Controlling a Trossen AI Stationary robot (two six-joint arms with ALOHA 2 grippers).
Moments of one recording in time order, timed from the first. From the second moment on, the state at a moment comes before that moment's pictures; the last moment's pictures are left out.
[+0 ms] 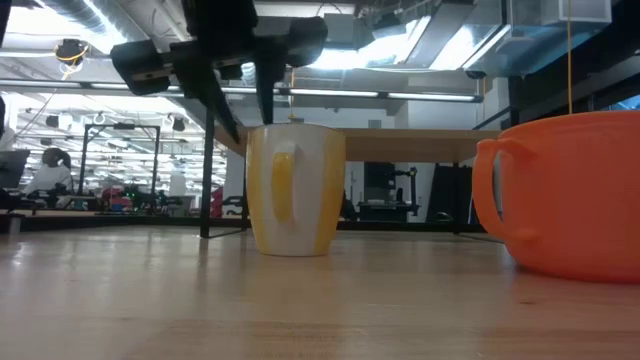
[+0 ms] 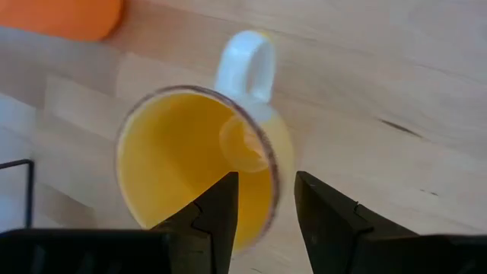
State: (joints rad) left arm -0.20 1.70 1.28 -0.75 -0.02 1.11; right arm 0.39 0.84 0.88 0.19 0.29 0.15
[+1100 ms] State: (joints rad) left arm -0.20 1.70 1.28 -0.74 -0.04 1.10; right arm 0.39 0.84 0.88 0.12 0.29 0.12
